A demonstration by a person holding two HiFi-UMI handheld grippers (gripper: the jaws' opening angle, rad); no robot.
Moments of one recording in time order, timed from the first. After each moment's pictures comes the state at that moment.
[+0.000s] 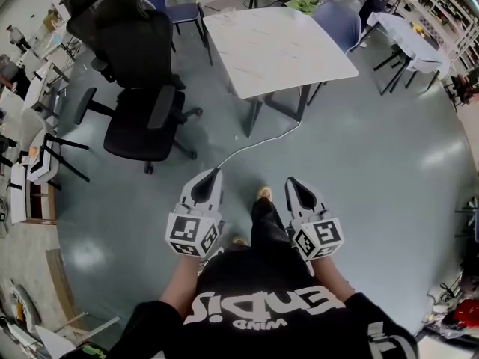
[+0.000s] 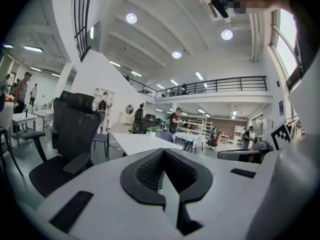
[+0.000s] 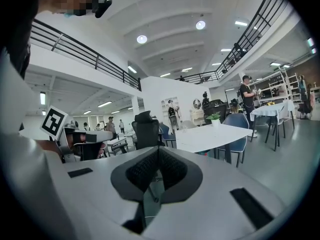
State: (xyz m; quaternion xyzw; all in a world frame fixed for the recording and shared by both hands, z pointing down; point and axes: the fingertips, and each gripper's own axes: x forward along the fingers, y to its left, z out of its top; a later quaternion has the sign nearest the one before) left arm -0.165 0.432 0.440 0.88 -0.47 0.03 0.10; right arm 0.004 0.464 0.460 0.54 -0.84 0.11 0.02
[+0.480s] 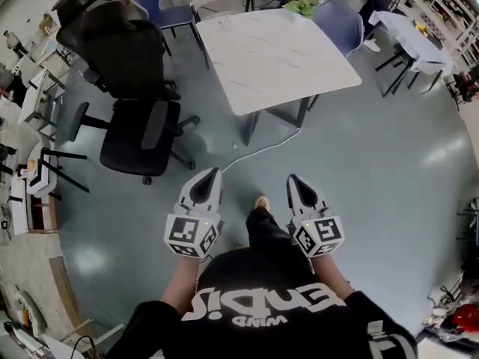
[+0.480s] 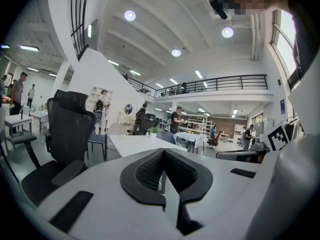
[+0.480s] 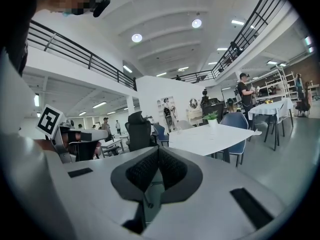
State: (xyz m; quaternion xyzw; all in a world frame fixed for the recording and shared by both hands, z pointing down) left arm -0.139 0.336 0.435 0.88 -0.46 0.04 0.10; right arm 0.037 0.363 0.463 0.55 -0.83 0.12 0.02
